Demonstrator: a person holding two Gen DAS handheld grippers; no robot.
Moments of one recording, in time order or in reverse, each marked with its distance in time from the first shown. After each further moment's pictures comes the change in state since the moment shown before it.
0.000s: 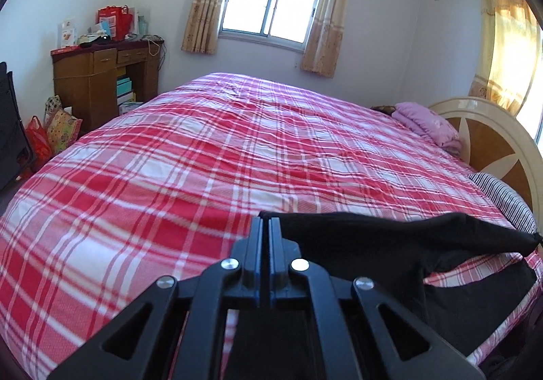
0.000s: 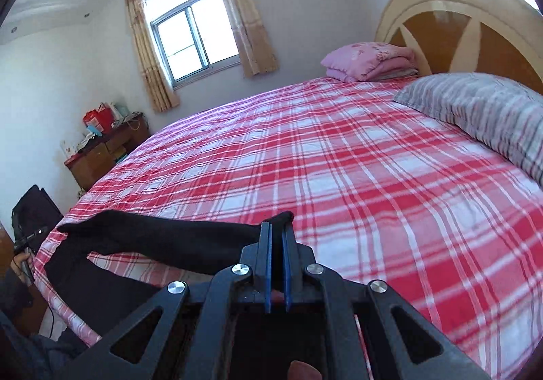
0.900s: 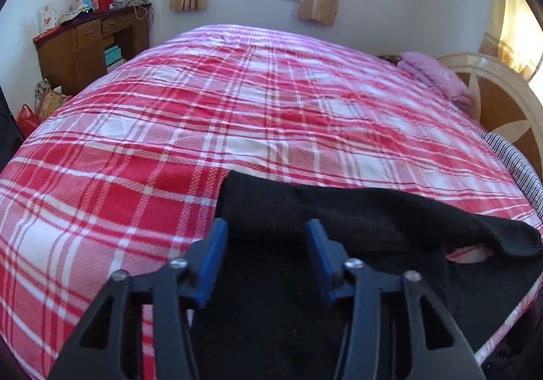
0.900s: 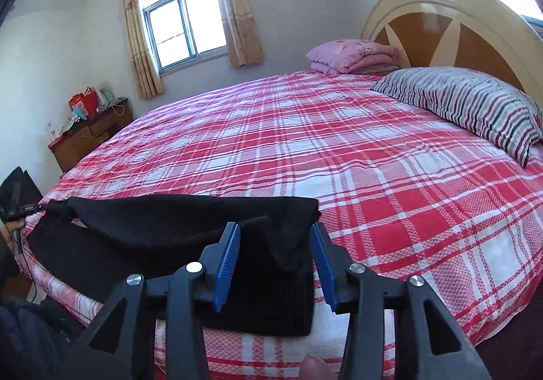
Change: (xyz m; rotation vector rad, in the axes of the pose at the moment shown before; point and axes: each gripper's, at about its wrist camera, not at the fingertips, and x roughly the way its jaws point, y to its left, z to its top) left arm 0.079 -0.033 -0.012 0.068 0.246 0.052; right arm -0.033 0.010 -0.061 -0.068 0.019 -0.097
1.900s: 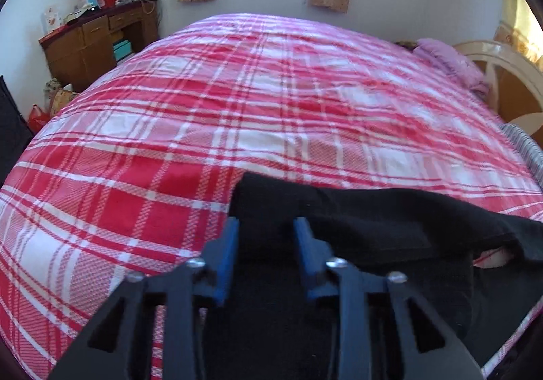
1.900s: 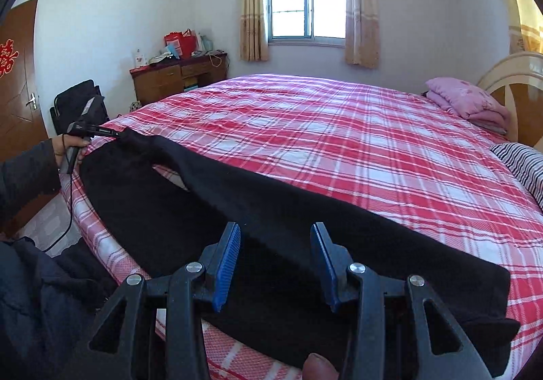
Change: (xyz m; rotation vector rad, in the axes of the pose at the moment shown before) left arm 0.015 -0.001 0.004 0.008 0.045 0.087; right arm 0.039 0.192 -0.011 -0.368 0.050 0.289
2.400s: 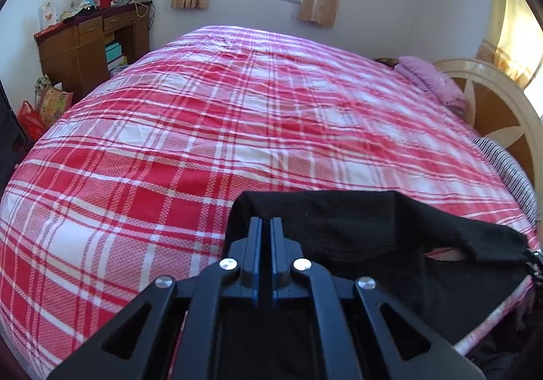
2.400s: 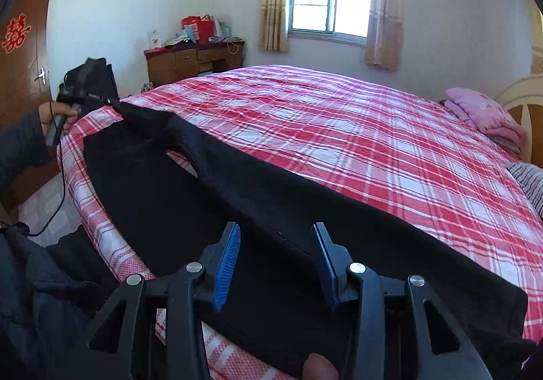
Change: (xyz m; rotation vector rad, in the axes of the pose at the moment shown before) left arm -0.072 0.020 -0.003 -0.041 -0.050 -0.145; right arm 0.032 0.043 0.009 -0.103 0.039 0.021
